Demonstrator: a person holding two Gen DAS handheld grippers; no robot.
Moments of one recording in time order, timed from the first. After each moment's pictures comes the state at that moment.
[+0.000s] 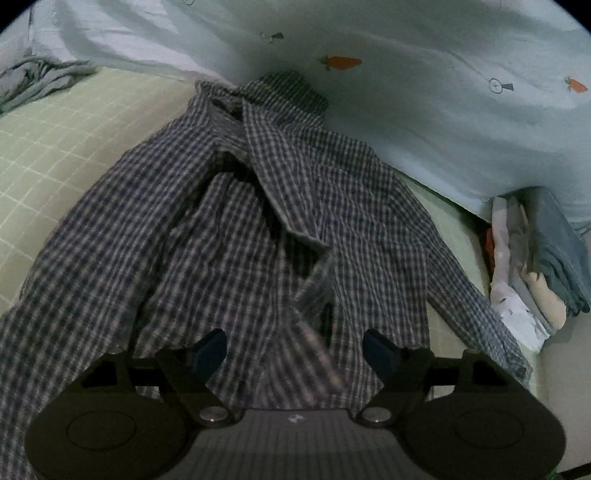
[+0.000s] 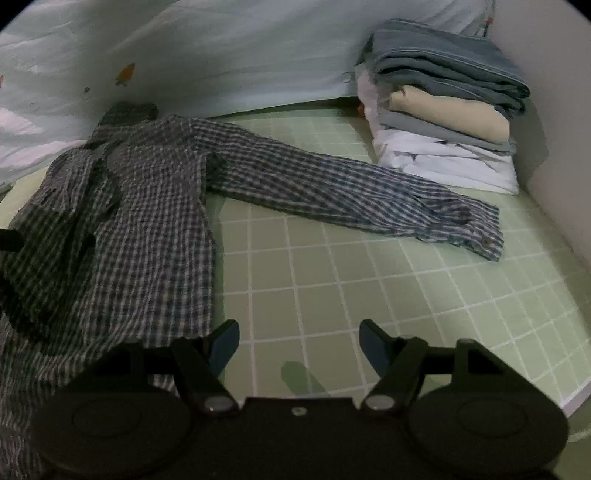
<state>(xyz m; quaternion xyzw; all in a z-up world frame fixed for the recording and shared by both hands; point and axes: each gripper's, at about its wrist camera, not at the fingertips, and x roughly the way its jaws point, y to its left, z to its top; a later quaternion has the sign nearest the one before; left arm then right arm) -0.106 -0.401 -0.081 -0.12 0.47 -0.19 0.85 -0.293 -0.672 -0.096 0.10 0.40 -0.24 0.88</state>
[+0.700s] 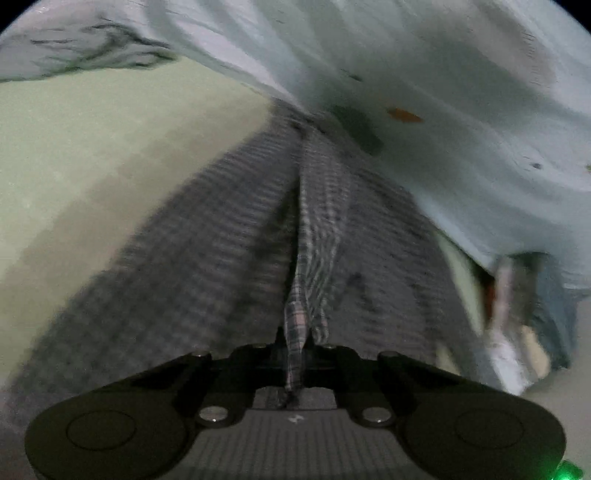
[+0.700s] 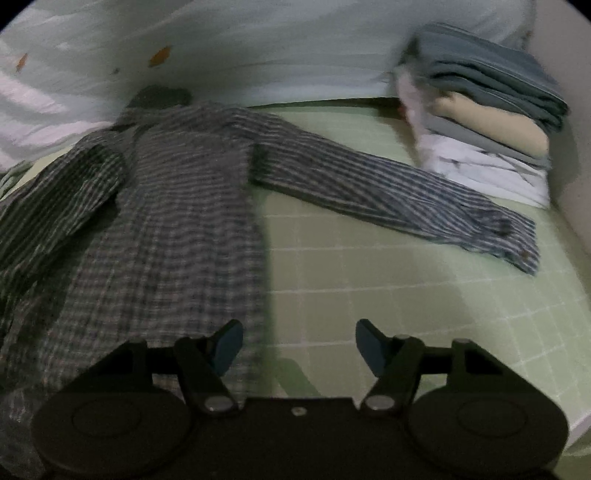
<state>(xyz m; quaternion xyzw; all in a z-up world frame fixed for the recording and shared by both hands) -0.131 -0.292 -0.076 -0.20 0.47 -0.12 0.85 -0.264 -0.637 -0.102 0.08 0.41 -0.19 0.89</state>
